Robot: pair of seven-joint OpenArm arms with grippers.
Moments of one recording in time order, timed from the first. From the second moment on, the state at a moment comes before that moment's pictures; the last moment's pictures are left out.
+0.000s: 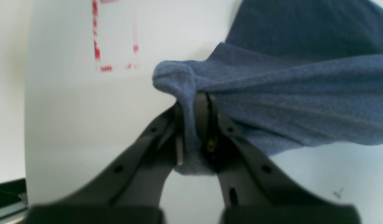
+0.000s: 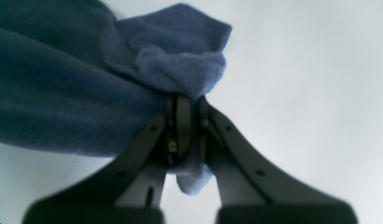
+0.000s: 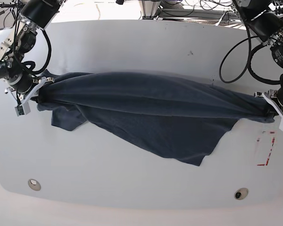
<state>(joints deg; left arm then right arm) -6.8 -18.6 -38.2 107.7 -33.7 -36.6 84.2 -2.2 15.4 38.7 102.4 33.1 40.4 -74.3</state>
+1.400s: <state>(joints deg) 9.7 -23.3 -36.8 107.9 -38.0 -36.5 83.7 -14.1 9.3 38.4 104.4 32.9 40.4 -73.4</state>
